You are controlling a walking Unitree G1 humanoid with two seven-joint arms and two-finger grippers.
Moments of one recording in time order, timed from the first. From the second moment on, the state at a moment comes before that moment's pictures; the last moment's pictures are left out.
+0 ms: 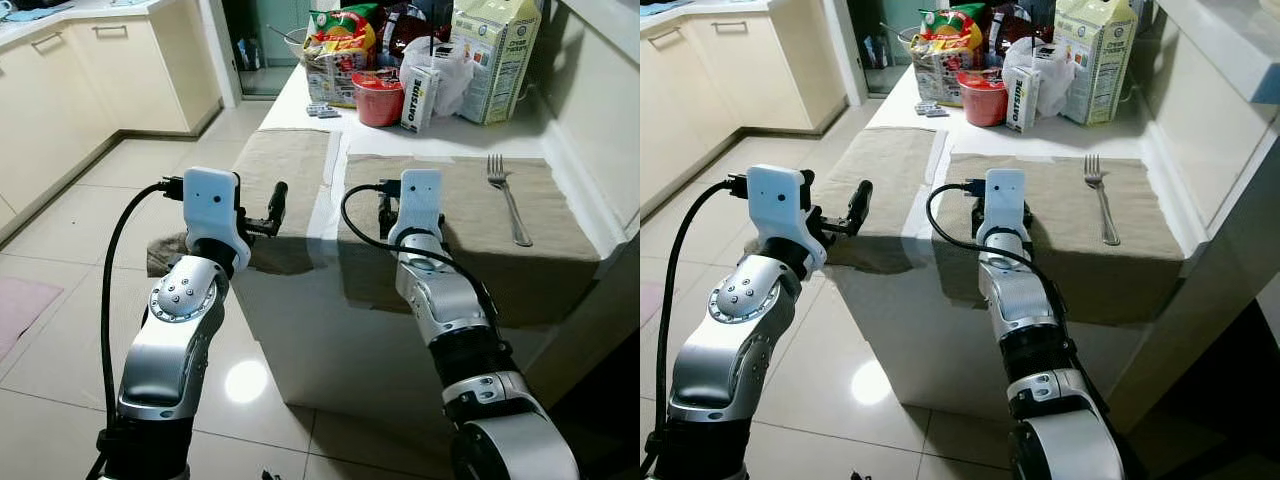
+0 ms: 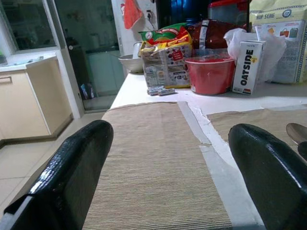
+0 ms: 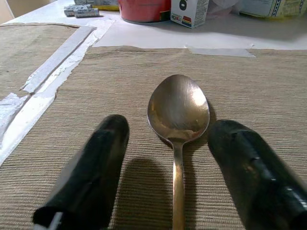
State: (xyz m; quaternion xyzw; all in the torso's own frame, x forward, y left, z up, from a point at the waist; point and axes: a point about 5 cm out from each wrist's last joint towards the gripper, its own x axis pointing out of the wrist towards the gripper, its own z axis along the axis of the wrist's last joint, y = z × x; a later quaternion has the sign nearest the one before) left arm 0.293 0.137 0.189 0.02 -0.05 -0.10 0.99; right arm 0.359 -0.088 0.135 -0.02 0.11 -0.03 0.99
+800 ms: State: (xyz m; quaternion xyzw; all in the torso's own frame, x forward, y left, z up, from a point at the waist) left arm 0.293 0.138 0.190 0.03 -0.05 -0.09 0.99; right arm 0.353 -0.084 0.135 -0.04 0.08 -0.02 1.00
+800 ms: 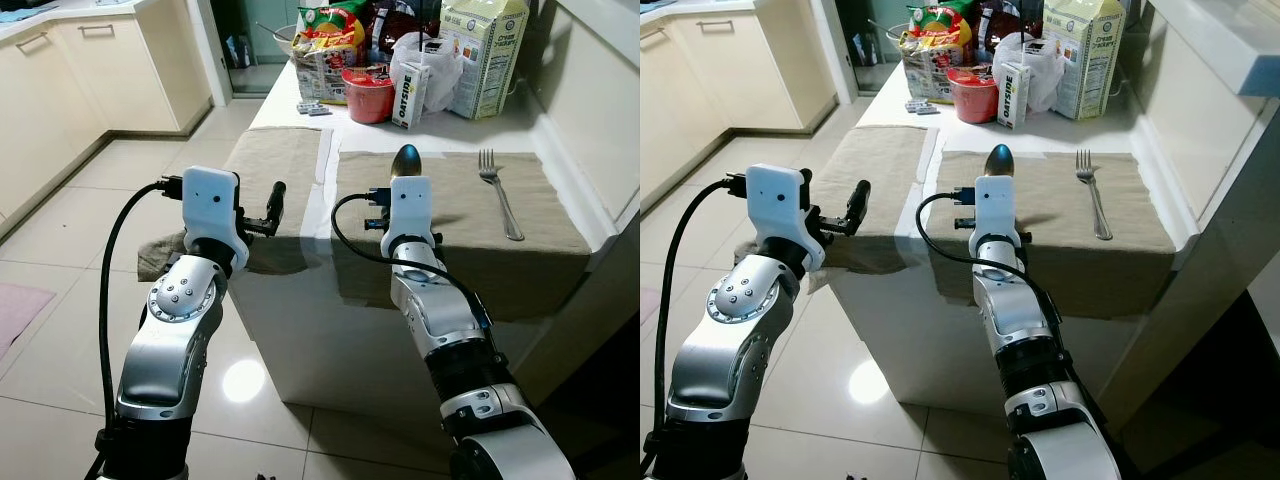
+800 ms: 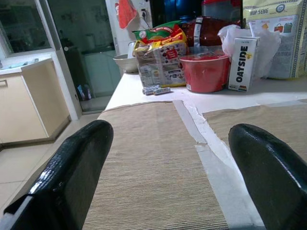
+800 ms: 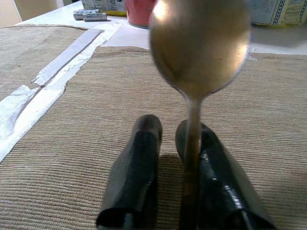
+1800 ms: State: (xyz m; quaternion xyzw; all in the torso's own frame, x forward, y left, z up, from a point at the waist) left arm 0.294 0.138 0.194 0.03 -0.06 -0.09 0.99; right arm 0.360 -0.090 0.159 -0.02 0.03 0.01 1.00
